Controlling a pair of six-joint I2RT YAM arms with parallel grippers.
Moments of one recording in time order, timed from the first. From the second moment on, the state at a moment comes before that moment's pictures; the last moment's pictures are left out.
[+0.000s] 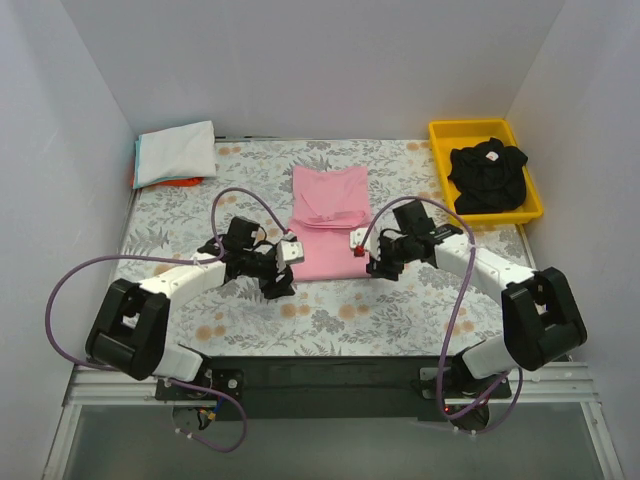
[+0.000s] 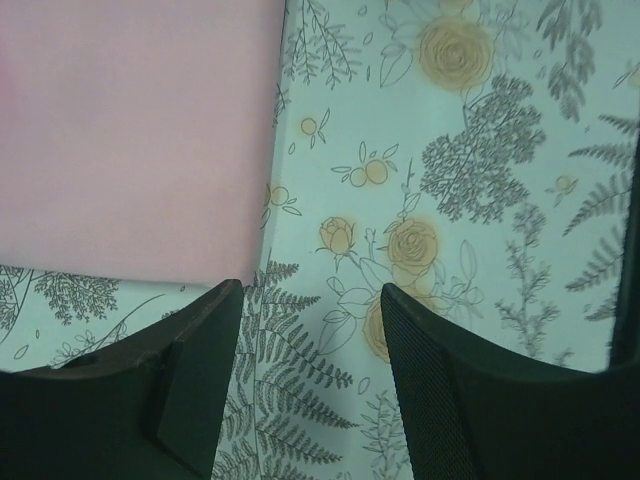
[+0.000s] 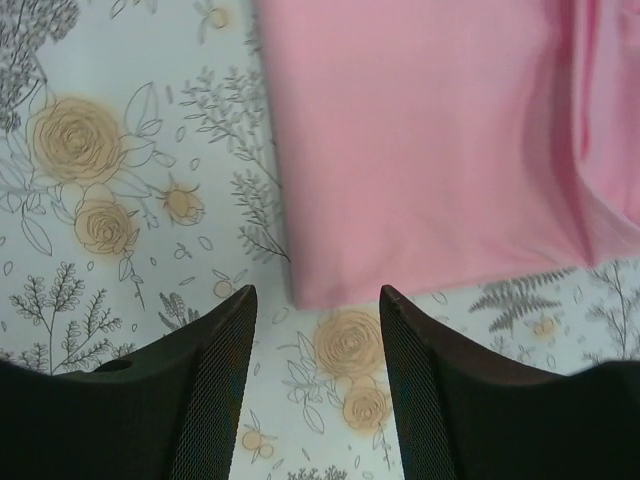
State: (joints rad) left arm -0.40 1.40 0.73 -0.30 0.77 0.69; right arm 0.44 1.43 0.92 -0.49 -0.57 -0.93
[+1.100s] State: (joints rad) left arm -0.52 1.60 0.70 0.00 0.58 0.98; right arm 0.52 1.51 0.75 -0.30 -0.48 -1.26
